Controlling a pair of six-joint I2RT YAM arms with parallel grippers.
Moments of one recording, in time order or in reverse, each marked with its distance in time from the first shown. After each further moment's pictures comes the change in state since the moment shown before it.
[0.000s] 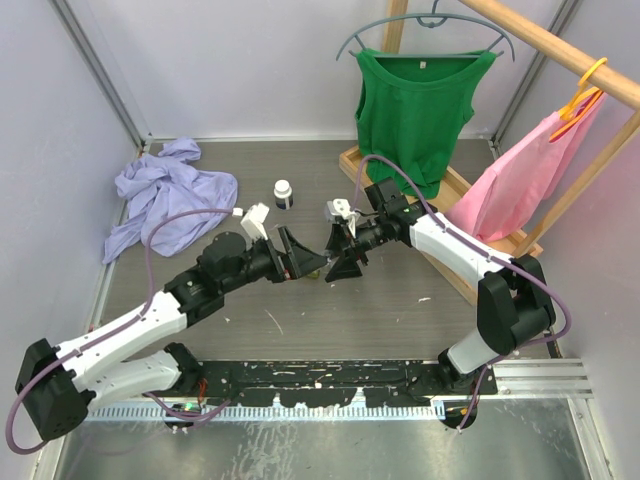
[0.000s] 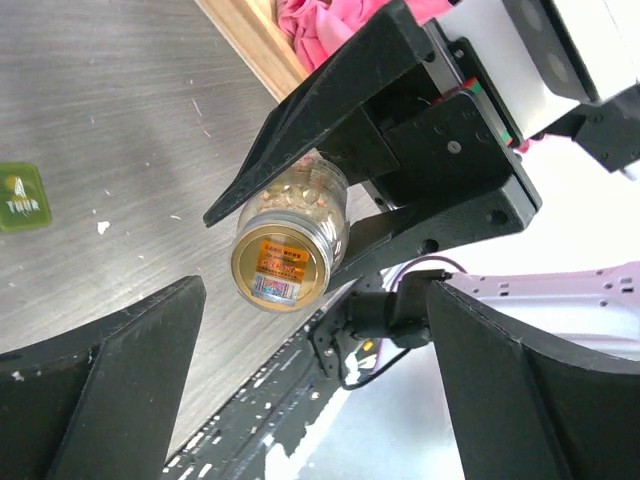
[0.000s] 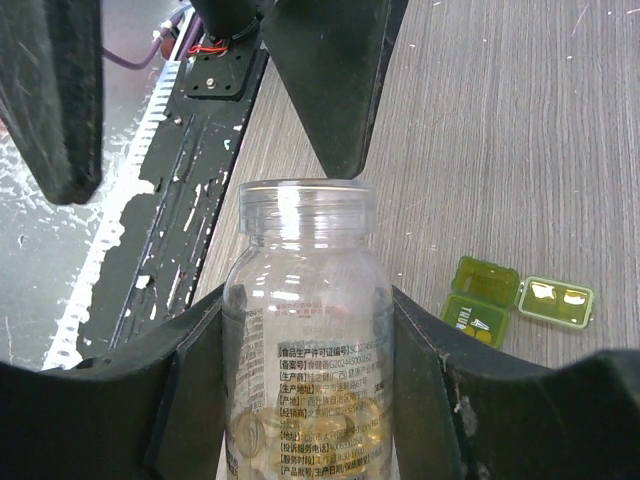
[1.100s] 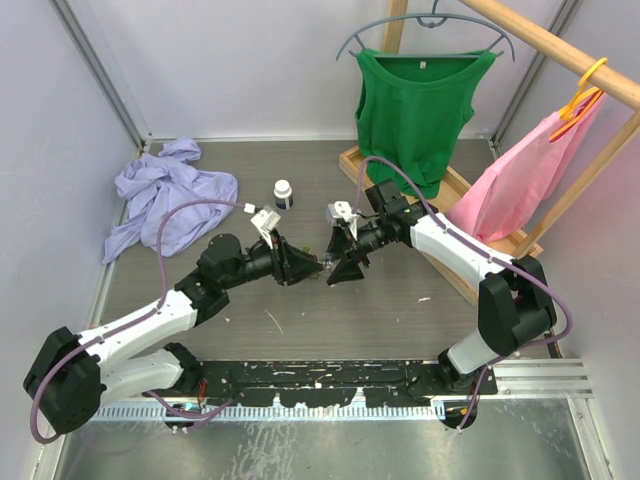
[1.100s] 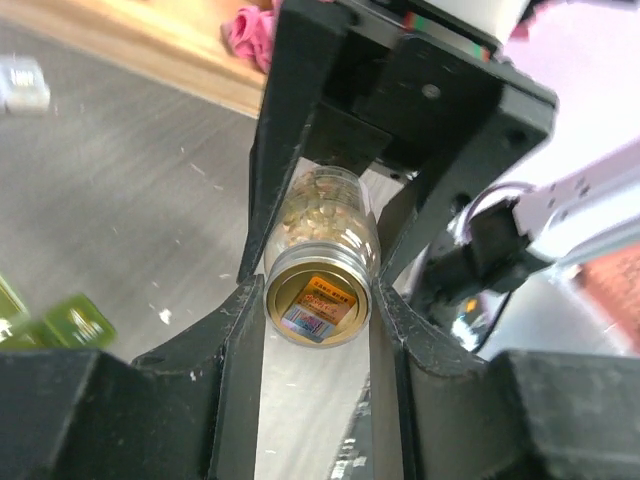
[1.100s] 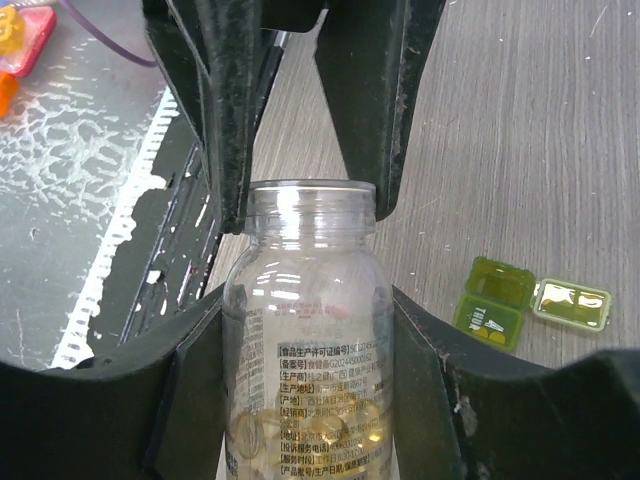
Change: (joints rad) left arm 0.094 0.079 -0.140 0.407 0.298 0.523; right arm -0.005 -0.007 -0.003 -0.061 -0.021 -0.059
